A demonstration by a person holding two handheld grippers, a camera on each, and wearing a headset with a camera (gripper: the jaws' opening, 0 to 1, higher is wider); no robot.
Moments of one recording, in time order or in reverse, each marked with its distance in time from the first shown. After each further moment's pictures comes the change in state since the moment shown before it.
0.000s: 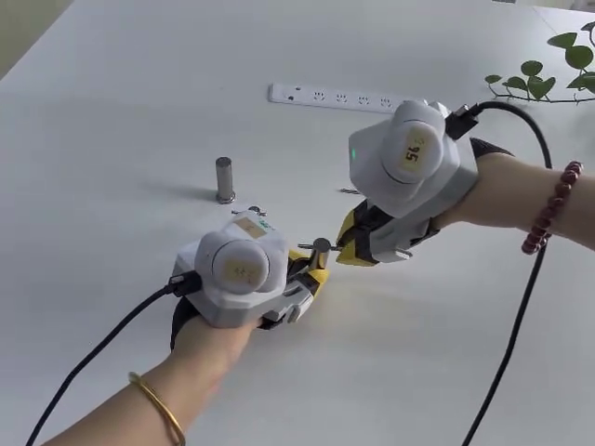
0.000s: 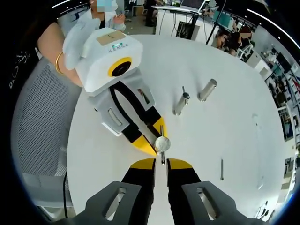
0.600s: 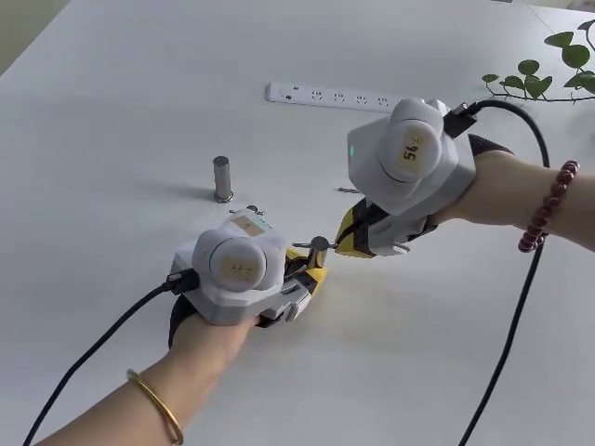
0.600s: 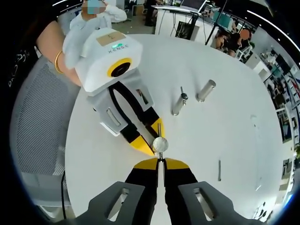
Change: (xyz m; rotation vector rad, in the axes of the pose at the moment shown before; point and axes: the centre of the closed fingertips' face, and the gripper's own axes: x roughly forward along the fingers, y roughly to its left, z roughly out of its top) left arm 0.001 0.001 -0.001 -0.001 0.003 -0.007; right arm -0.001 -0.003 0.003 -0.014 0.003 -0.014
